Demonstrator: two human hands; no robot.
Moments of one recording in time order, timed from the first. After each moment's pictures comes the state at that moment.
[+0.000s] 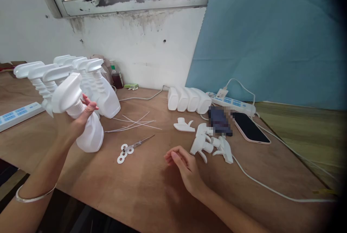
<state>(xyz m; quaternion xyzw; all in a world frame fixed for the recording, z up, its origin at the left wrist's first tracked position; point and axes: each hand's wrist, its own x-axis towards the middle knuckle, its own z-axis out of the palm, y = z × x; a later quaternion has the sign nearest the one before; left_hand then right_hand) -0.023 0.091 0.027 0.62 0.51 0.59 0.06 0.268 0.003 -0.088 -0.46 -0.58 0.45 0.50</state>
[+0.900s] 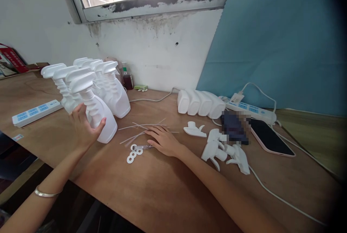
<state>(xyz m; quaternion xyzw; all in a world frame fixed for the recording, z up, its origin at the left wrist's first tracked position) -0.079 0.093 -0.034 0.66 0.59 0.38 -0.27 0.220 0.113 -0.094 -0.34 -0.91 0.08 0.21</state>
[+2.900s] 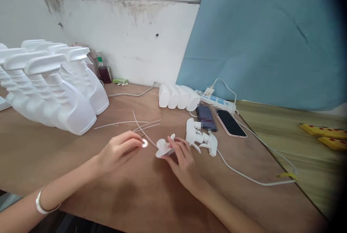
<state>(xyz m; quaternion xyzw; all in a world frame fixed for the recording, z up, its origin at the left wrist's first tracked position) 0.057 0.060 -0.045 0.90 0.20 0.37 0.12 0.292 0.009 -0.100 -0.48 -0.77 -0.02 0.41</state>
